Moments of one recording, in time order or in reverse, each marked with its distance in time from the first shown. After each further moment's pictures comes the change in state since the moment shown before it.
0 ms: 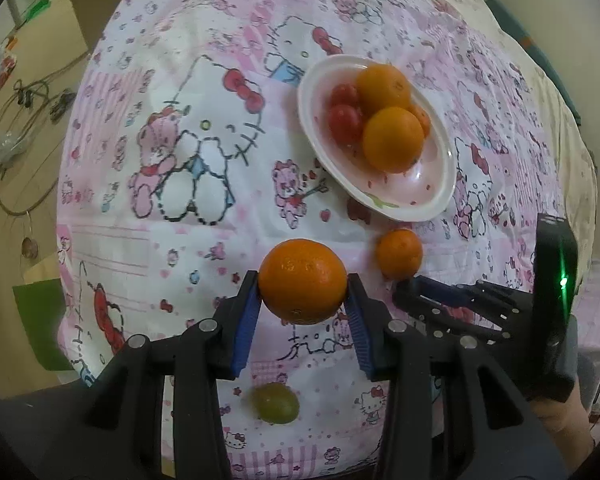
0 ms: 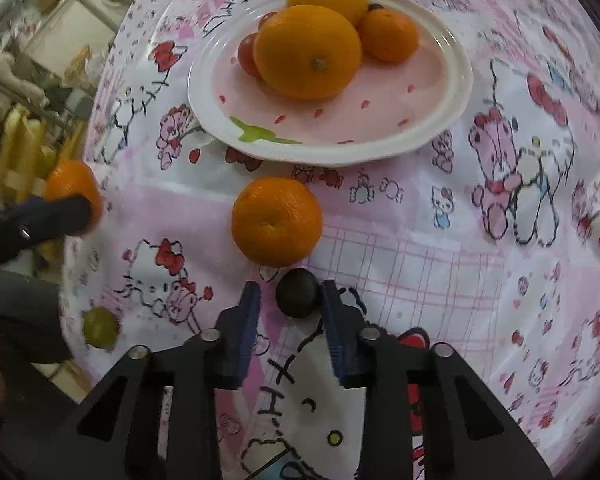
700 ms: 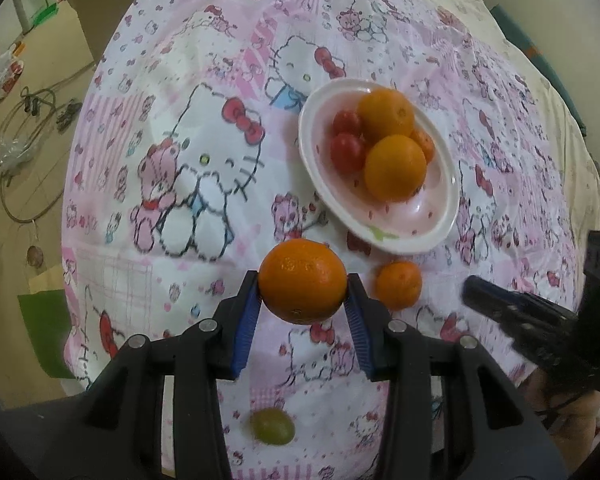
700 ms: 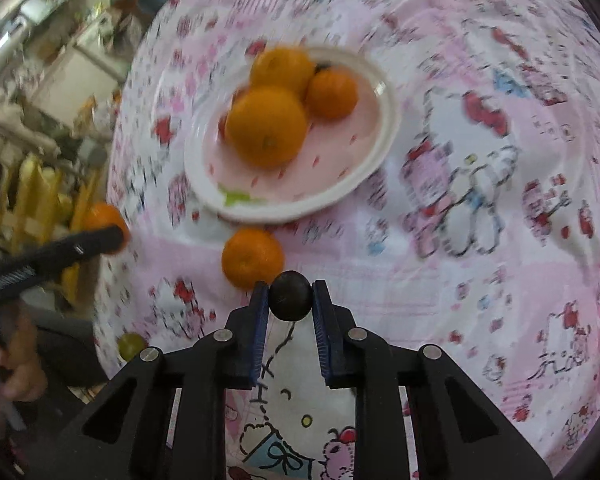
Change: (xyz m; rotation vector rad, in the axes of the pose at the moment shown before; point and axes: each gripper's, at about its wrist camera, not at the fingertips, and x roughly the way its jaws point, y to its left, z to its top) left arm -0.002 -0.006 0.021 -0.007 -0.046 0.028; right arm -0.068 -0.061 -0.005 0.171 -0.167 0.144
